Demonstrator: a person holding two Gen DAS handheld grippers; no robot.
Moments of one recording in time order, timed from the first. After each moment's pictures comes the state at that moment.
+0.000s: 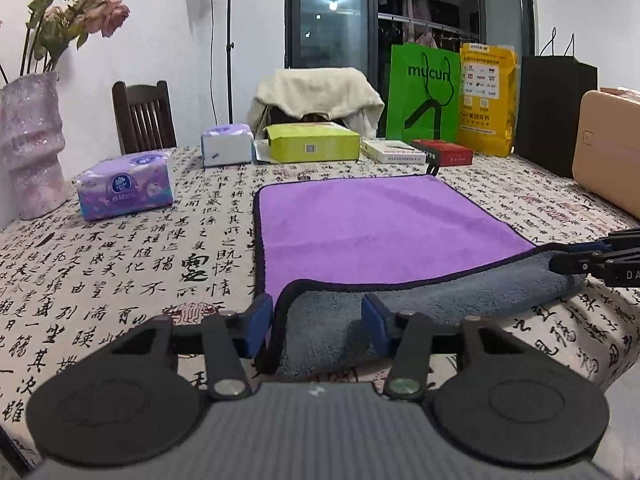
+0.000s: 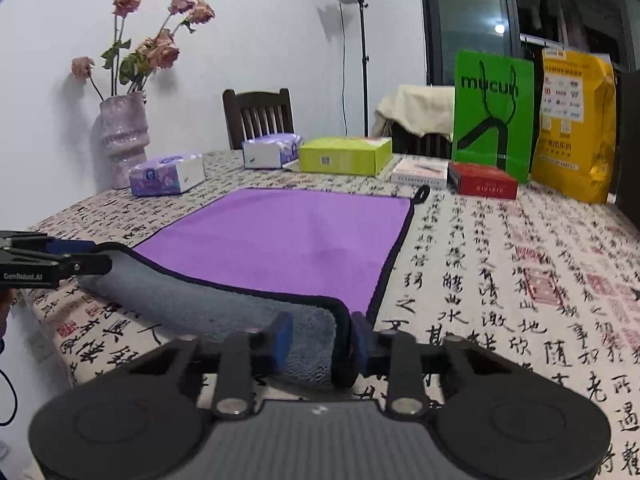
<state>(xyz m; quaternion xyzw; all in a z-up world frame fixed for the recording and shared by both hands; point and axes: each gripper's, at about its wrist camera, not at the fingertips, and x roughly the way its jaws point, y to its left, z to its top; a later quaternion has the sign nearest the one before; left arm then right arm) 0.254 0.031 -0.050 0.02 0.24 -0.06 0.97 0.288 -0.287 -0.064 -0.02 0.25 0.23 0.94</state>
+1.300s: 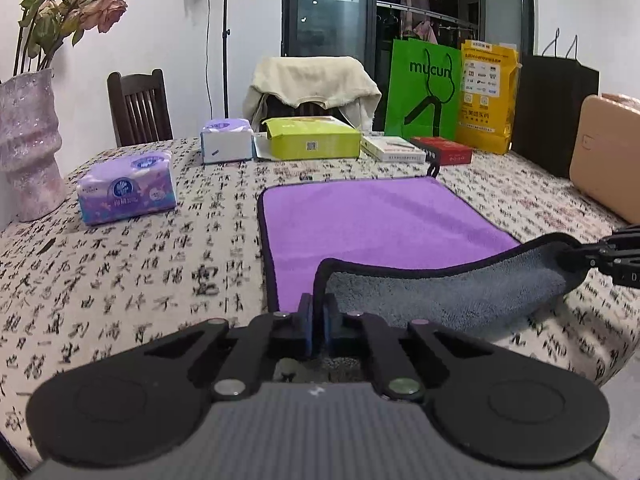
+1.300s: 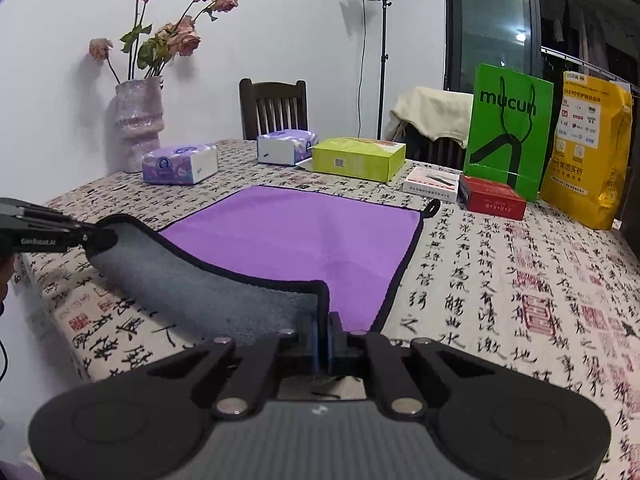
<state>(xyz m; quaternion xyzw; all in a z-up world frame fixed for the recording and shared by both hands) 0.264 0.041 -0.019 0.01 0.27 -0.07 0.96 0.284 -0.279 -0.037 -0.07 0.26 0.24 0.93</state>
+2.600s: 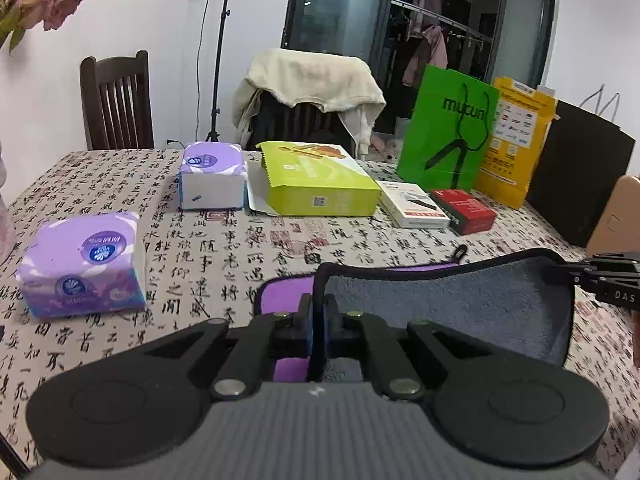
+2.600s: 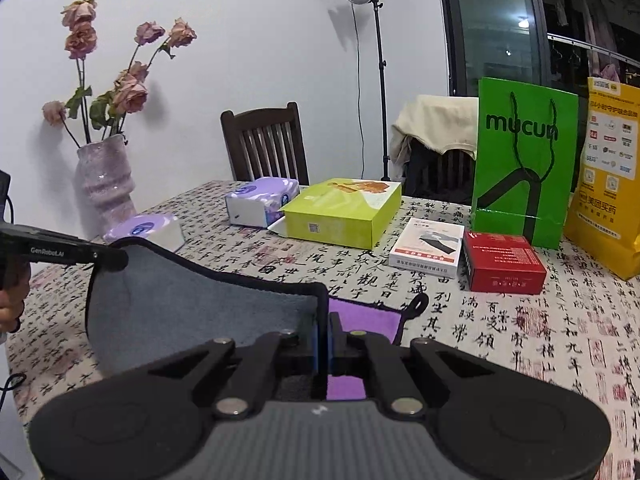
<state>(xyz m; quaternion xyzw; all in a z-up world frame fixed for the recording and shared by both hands) 0.429 0.068 0.038 -0.04 0.30 -0.10 0.95 0.452 -0.287 0.023 -0.02 0.26 0.27 0.93</state>
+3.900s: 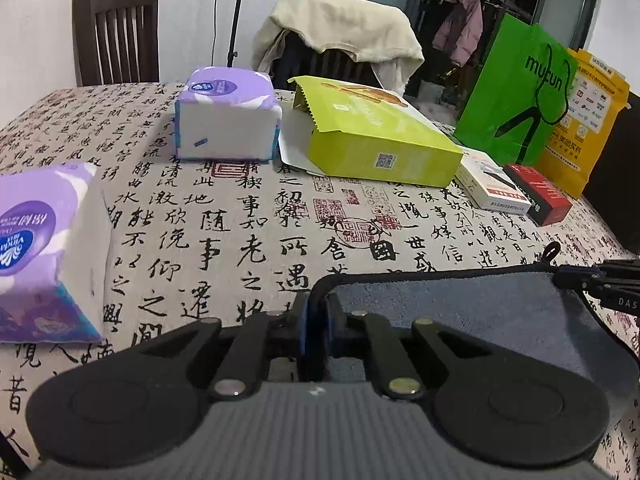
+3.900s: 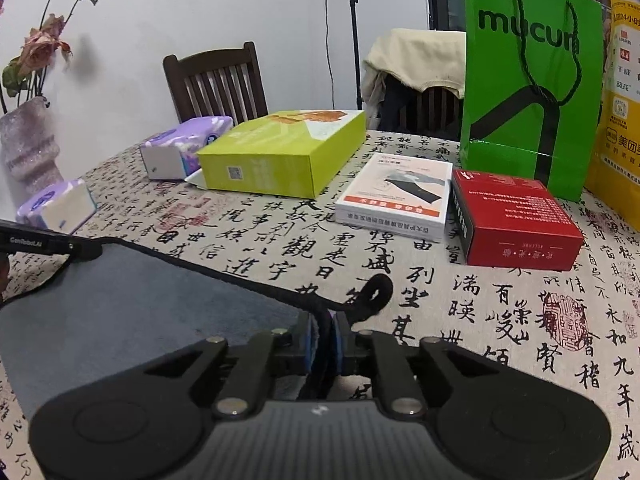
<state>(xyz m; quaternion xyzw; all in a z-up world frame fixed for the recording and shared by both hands) 0.552 0.091 -0.038 -0.07 0.37 -0.08 0.92 0.583 -0.274 -0.054 -0.03 0.34 0.23 0.91</state>
